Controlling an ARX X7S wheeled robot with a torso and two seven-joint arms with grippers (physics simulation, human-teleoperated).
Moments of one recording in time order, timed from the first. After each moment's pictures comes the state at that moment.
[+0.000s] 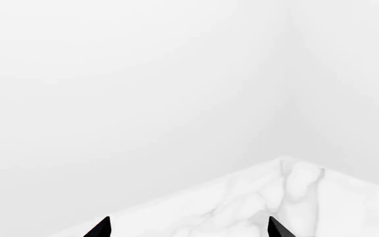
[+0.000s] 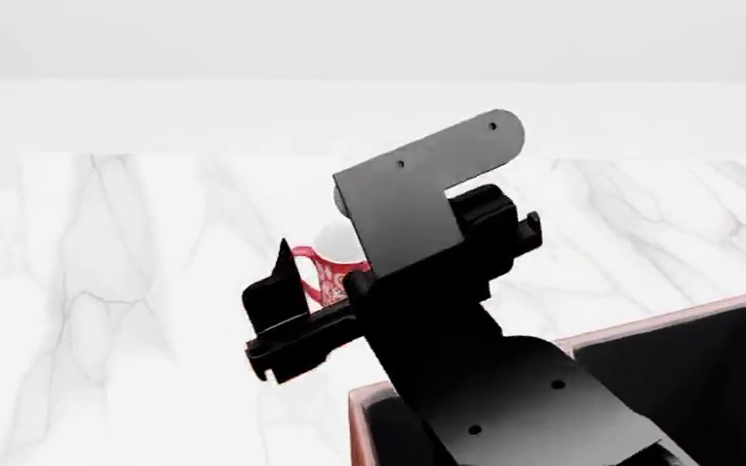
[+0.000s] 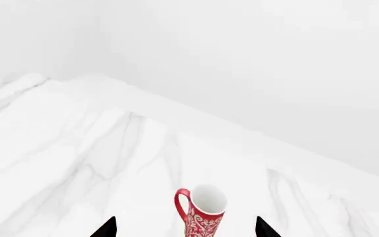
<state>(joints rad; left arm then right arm) 0.05 -0.39 -0.85 0.53 -0.27 -0.64 -0.35 0.85 0.16 -0.25 -0.50 0.44 1.39 0.04</state>
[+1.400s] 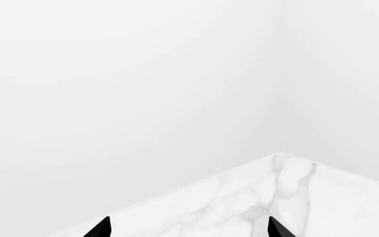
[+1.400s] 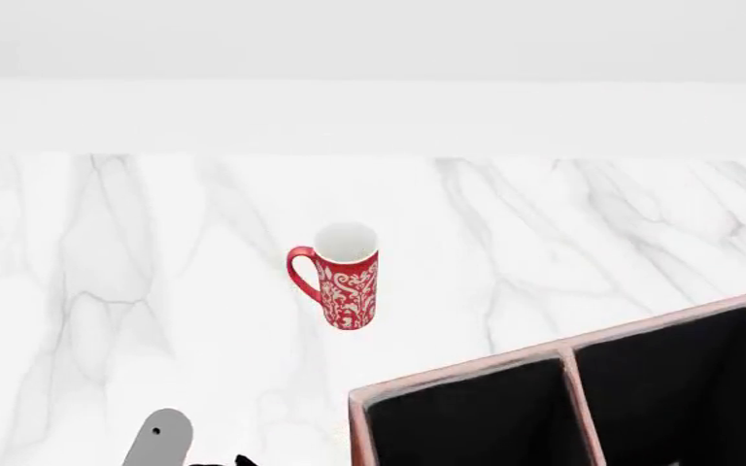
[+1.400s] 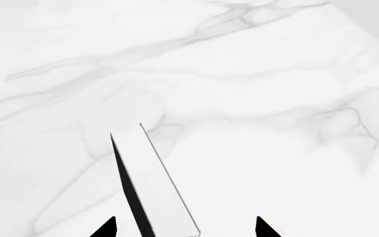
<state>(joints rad) 0.04 -0.39 -0.80 0.52 -0.26 -0.63 -0.36 0.76 0.33 -0.84 -0.59 0.67 1.17 -0.29</state>
